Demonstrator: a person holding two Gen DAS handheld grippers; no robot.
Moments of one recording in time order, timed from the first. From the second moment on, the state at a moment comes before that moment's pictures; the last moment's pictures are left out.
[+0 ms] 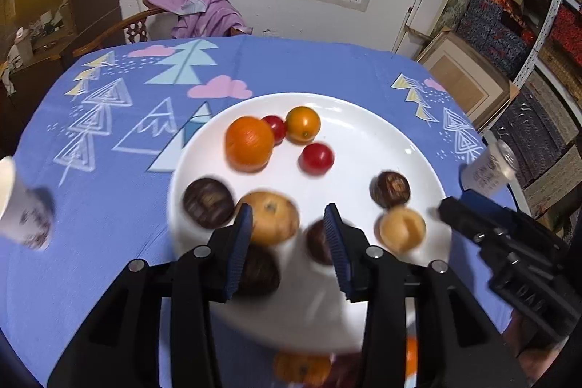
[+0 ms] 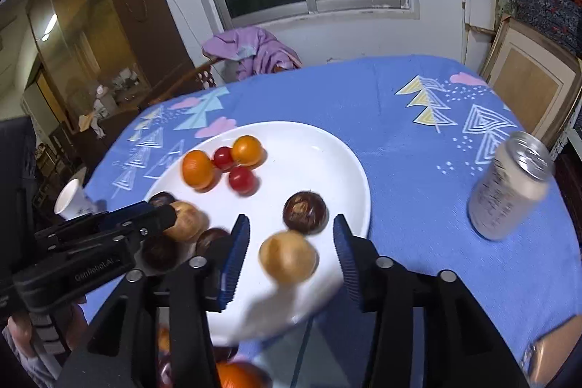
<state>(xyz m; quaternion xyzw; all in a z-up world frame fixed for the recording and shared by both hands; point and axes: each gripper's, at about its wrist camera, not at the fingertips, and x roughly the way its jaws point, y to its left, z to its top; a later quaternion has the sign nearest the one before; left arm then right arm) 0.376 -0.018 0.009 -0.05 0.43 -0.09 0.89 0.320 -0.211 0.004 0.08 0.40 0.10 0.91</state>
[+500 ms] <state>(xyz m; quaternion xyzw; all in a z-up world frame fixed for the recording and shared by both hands) 0.141 -0.038 -0.029 0.04 0.43 -0.19 0.88 0.190 -0.251 -0.004 0.15 0.36 0.13 0.91</state>
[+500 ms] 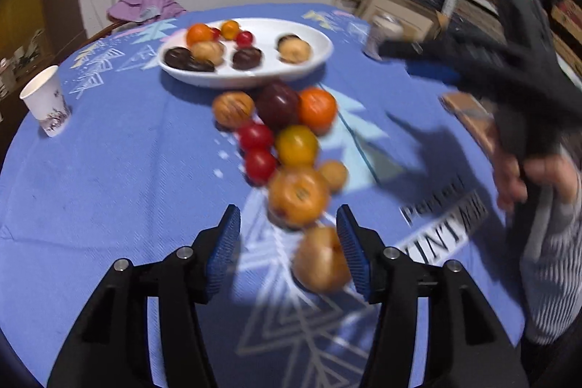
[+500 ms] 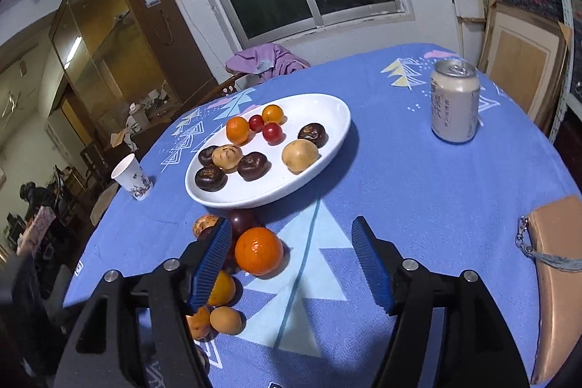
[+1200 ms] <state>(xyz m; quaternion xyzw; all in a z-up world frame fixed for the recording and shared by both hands) 0.133 -0.053 -0.051 0.04 0.45 -0.22 0.87 0.198 -0.263 -0.012 0.18 0.38 0.14 0.90</state>
